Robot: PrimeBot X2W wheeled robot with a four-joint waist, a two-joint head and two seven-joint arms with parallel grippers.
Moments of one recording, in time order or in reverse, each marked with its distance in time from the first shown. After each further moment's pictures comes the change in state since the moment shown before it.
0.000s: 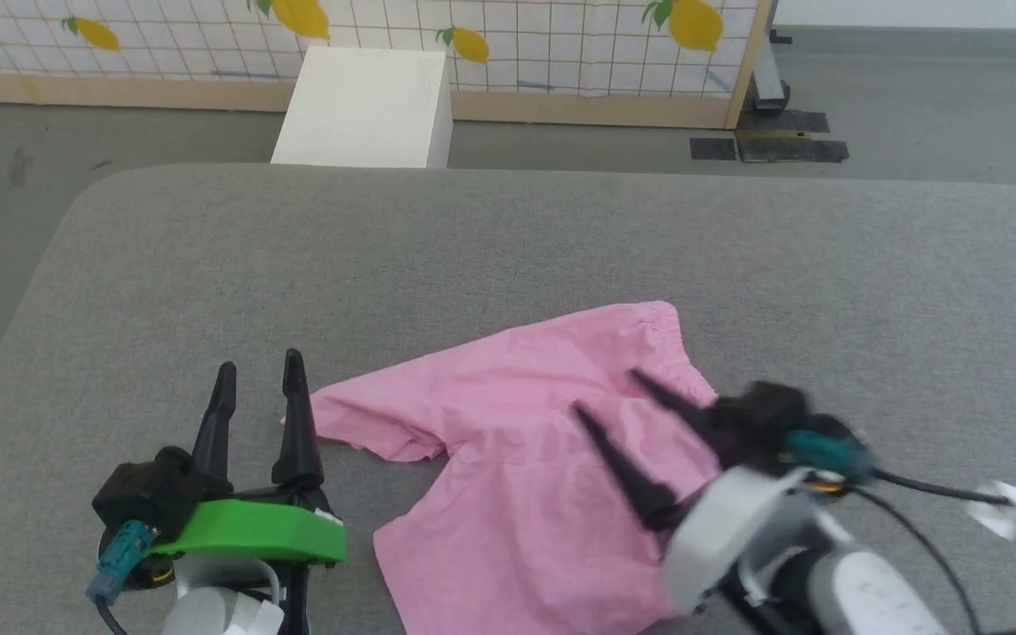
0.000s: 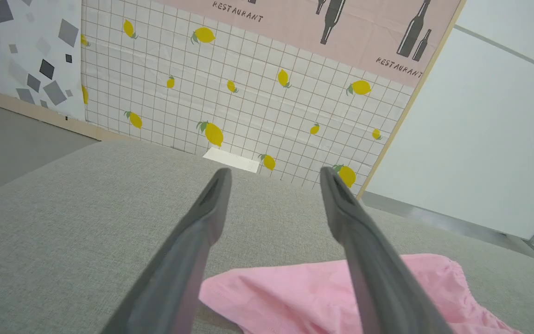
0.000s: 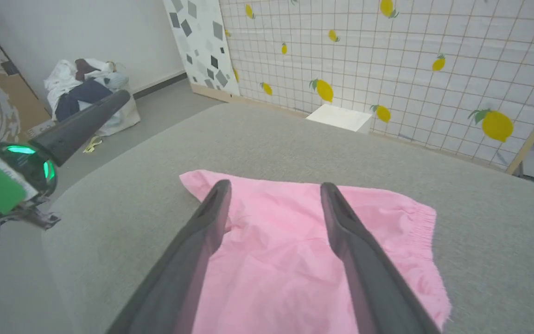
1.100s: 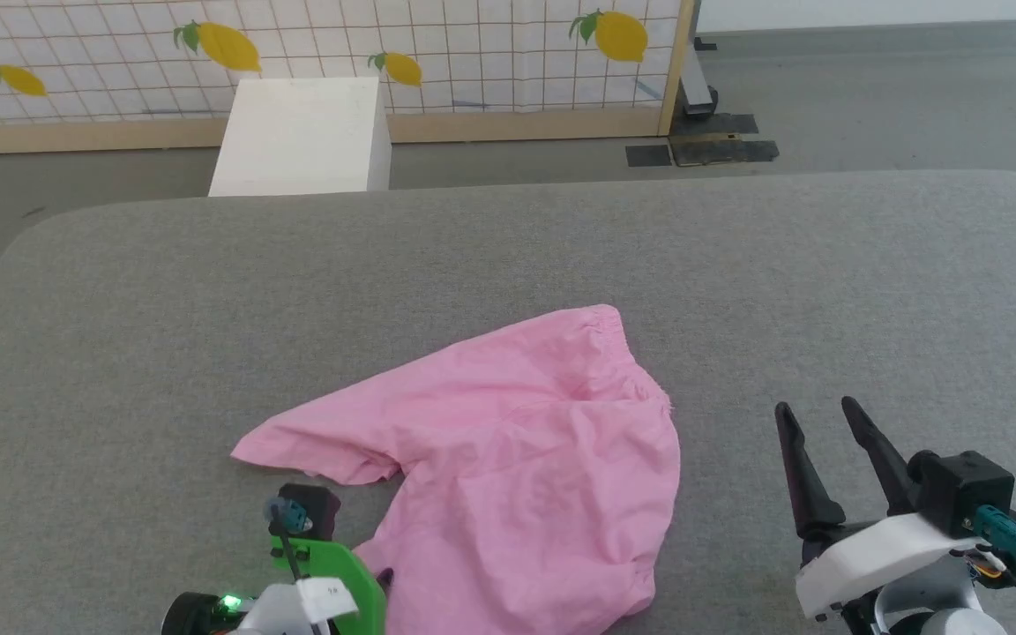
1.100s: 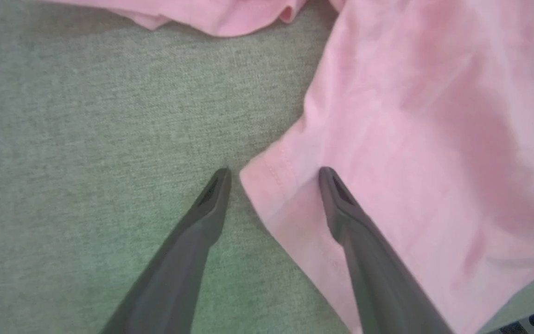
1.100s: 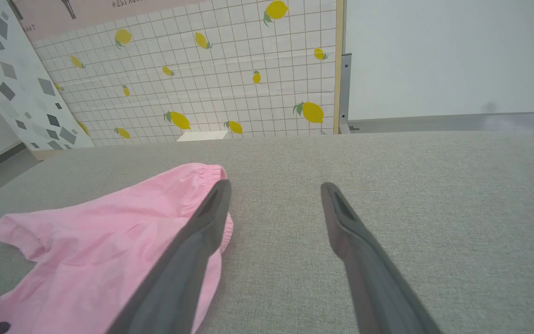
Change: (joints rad) left arm 0.019 0.120 -0.197 0.186 0.101 -0.007 0.787; right arm 0.174 0.060 -0.408 0.113 -0.126 0.000 -0.302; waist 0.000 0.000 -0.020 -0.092
